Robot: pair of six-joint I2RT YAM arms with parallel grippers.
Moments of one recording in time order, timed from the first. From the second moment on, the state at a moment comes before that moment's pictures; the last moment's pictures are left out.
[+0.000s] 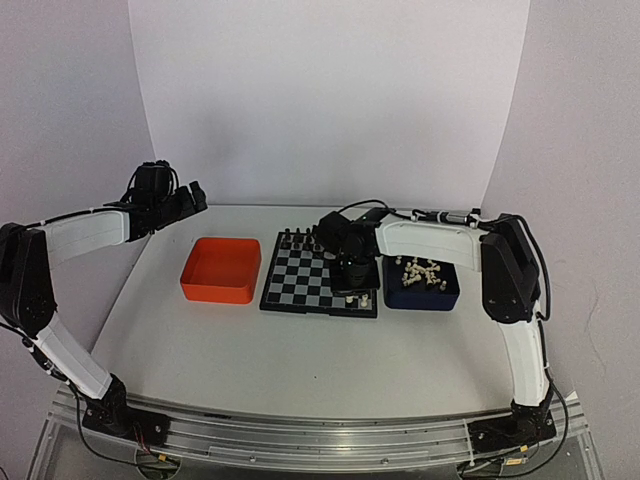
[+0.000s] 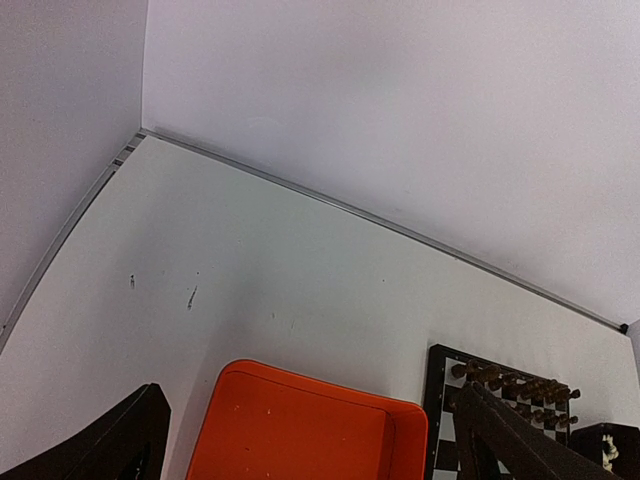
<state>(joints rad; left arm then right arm) -0.25 1.54 1.11 -0.02 -0.19 -0.50 0.85 2.20 1.83 -0.96 0.25 0.74</state>
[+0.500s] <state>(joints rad) -0.25 1.54 1.11 -0.02 -0.19 -0.50 0.83 2.20 1.83 -0.97 0.22 0.74</state>
